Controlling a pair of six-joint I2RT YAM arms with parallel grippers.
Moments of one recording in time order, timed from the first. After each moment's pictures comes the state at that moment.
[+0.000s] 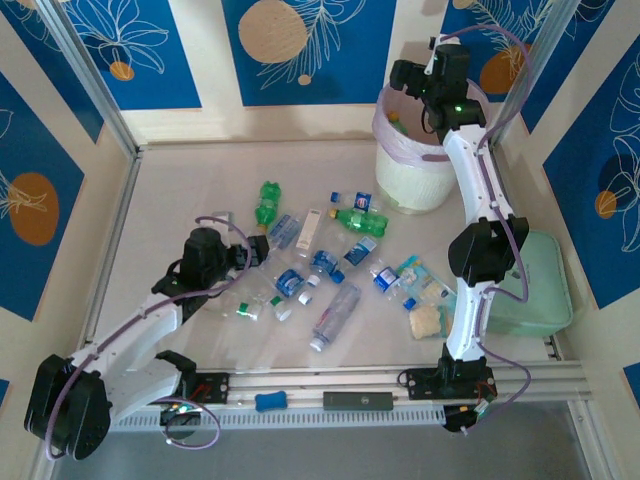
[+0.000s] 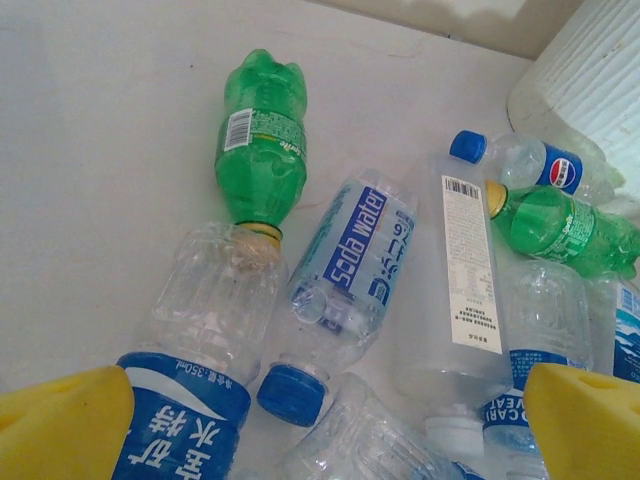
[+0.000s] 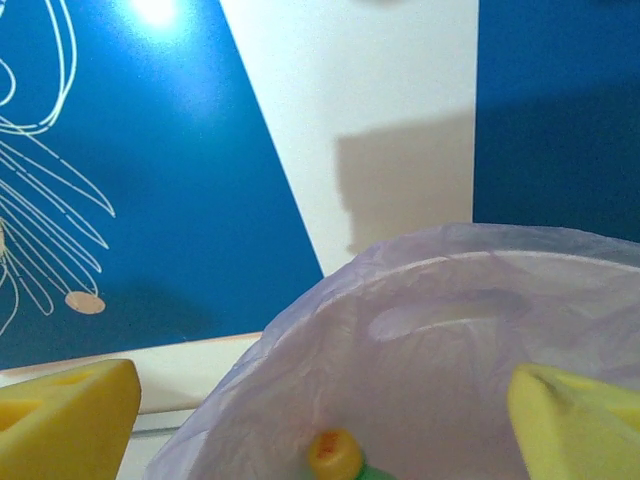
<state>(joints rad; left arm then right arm) -0.43 1.00 0.53 -0.03 -0.03 -0.44 0.12 2.06 2.28 -0.51 0.06 0.26</state>
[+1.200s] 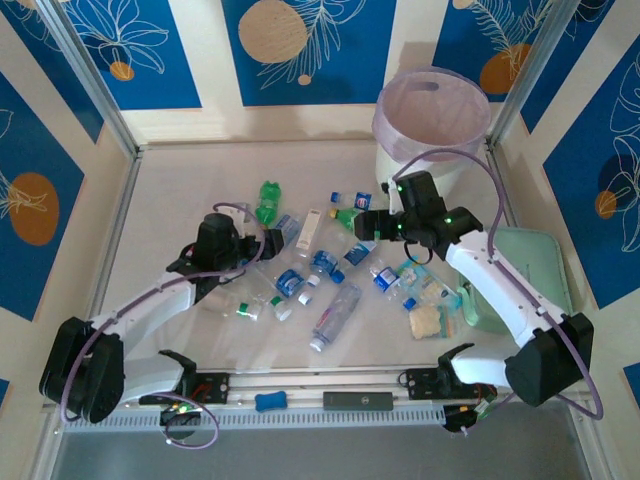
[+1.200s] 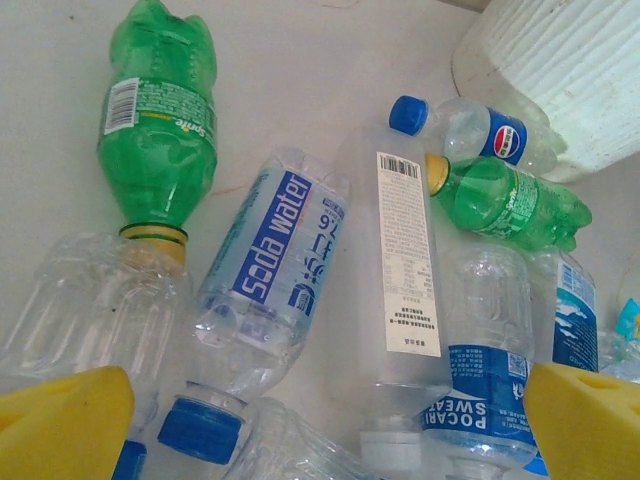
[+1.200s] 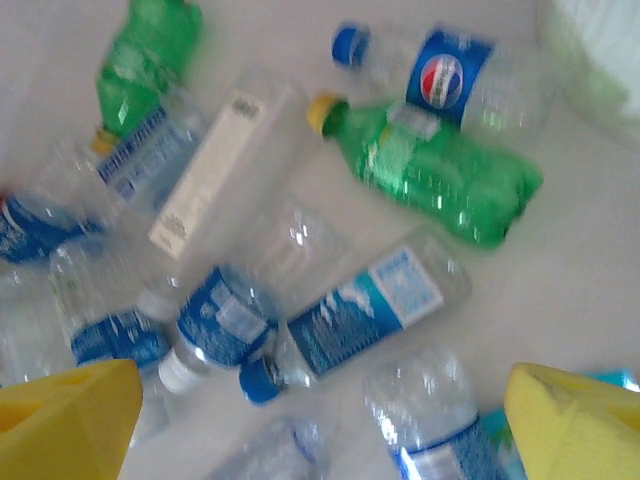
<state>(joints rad) -0.44 1.21 0.64 0.03 0.13 -0.46 0.45 1.25 1.13 -0.76 -0.10 0.32</state>
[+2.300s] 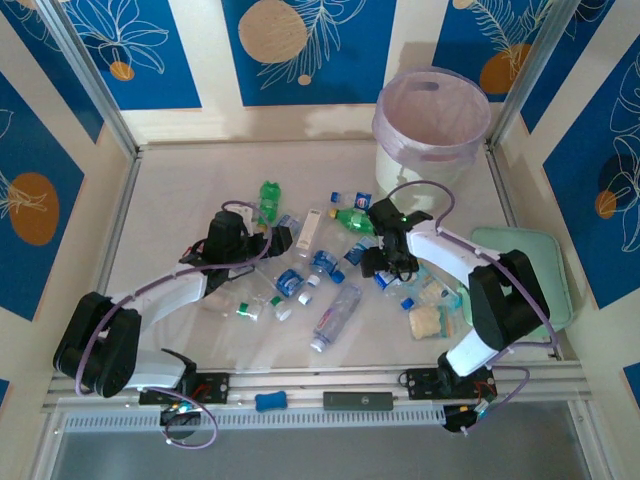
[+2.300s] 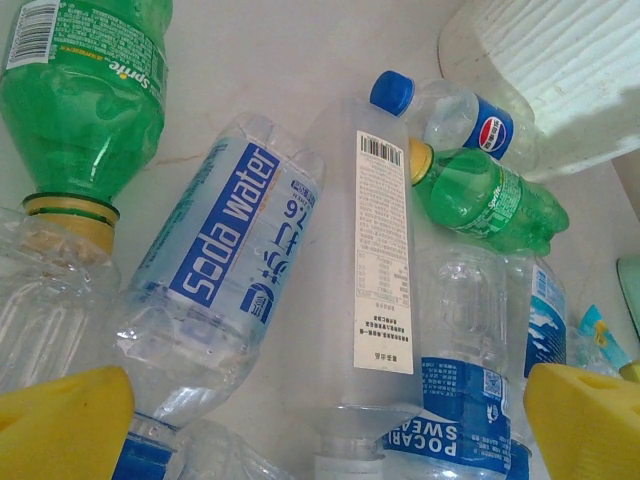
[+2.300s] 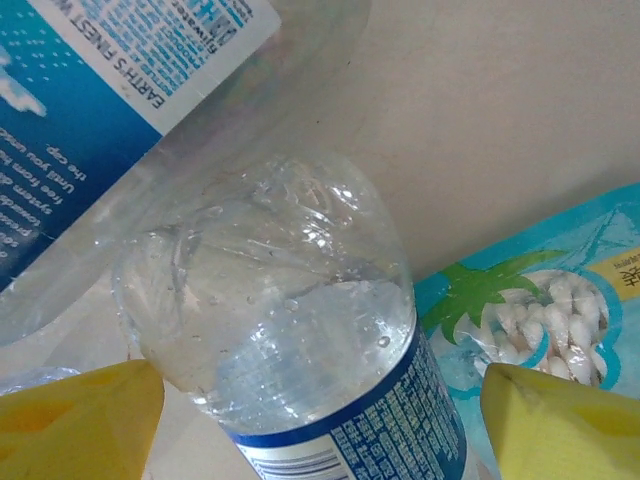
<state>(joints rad) -0.46 1.34 0.65 0.13 0.19 -0.57 0.48 1.58 1.02 -0.85 0.05 0.34</state>
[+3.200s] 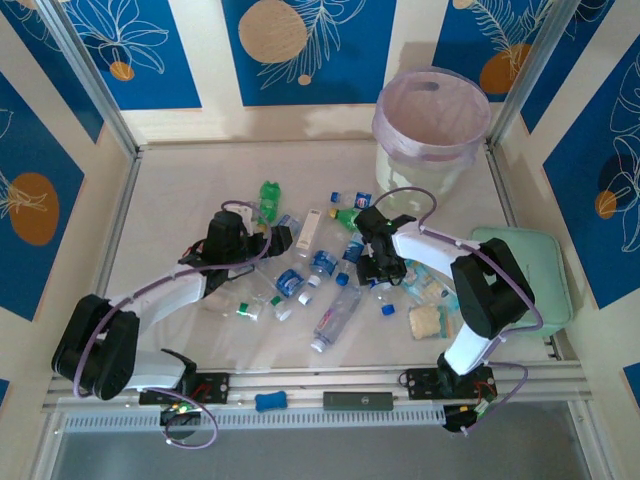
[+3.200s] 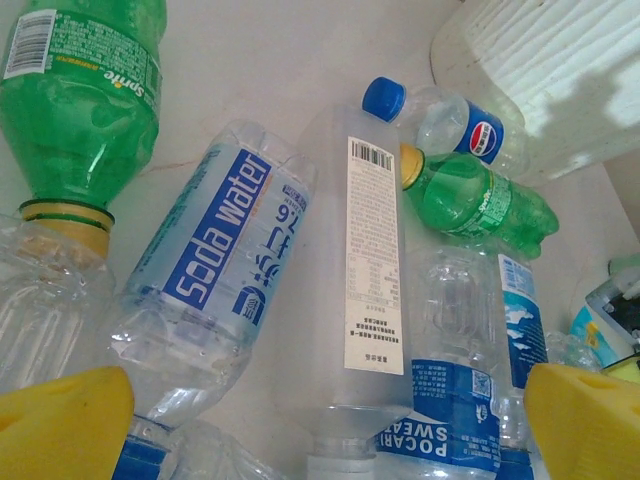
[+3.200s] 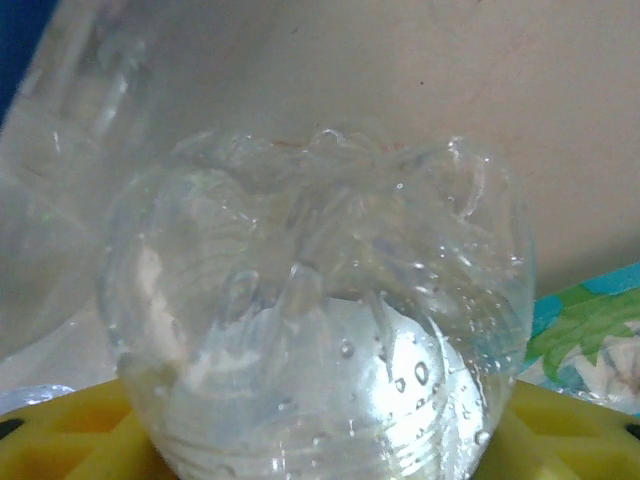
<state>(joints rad) -0.46 1.32 0.65 0.12 0.19 -0.57 0.54 1.67 1.03 -0.84 0.04 0.33</state>
